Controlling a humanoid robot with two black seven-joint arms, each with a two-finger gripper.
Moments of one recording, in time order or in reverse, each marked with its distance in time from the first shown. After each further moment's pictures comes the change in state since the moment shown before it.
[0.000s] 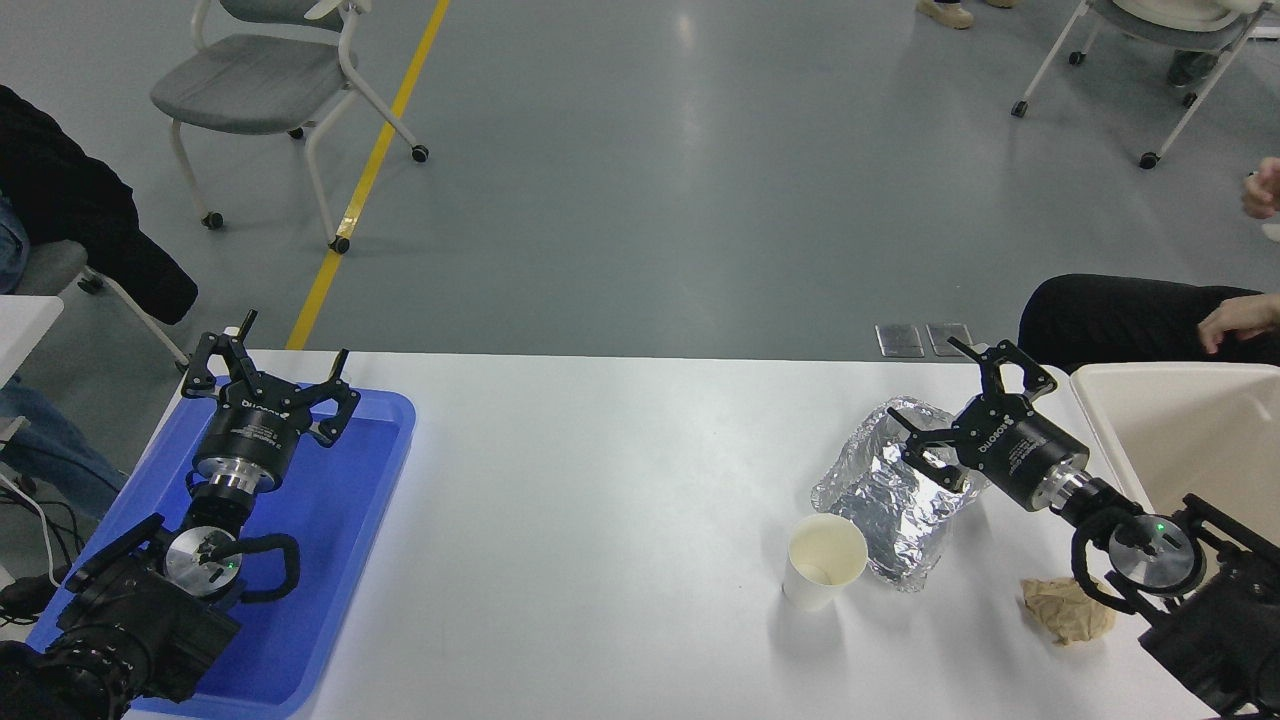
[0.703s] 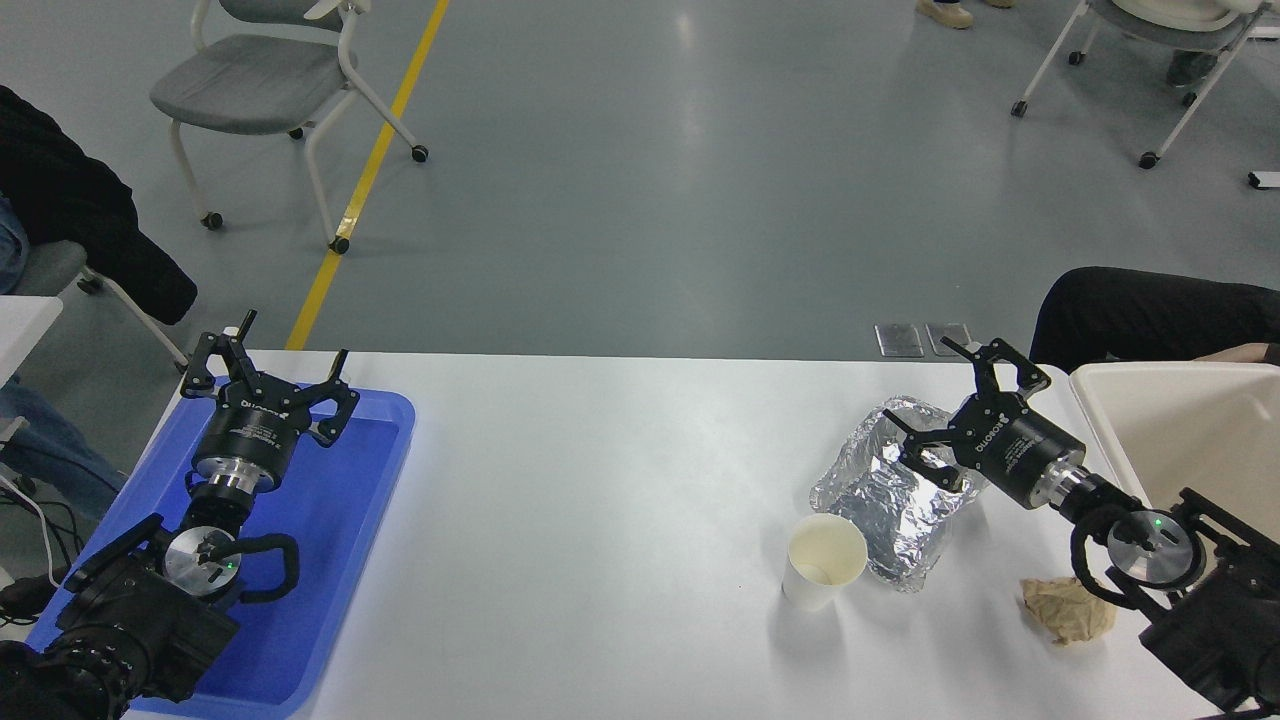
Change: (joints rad) left arm 0.000 0.002 0.001 0.000 0.000 0.000 0.000; right arm 0.078 -0.029 -0.045 0.022 -0.170 0.000 -0.006
